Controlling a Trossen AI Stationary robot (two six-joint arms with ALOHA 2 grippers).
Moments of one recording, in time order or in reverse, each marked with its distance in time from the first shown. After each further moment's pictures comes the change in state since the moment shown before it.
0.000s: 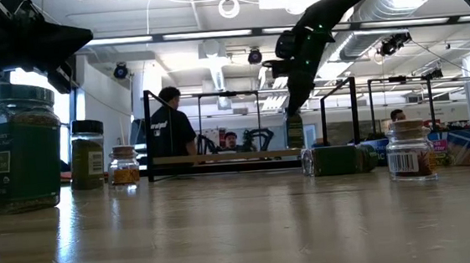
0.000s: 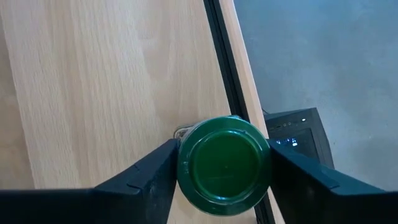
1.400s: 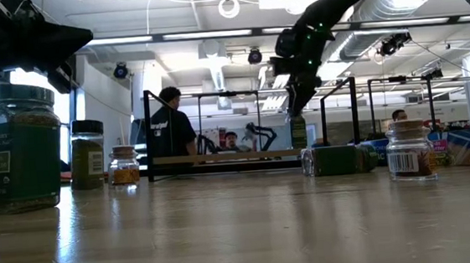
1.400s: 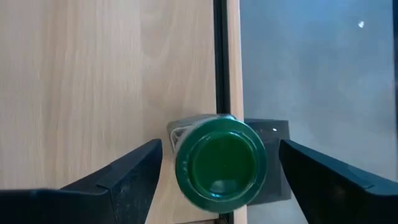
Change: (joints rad) left arm 0.000 0.000 0.000 0.000 0.000 0.000; right arm -0.002 -0.008 0.000 0.003 0.055 -0.237
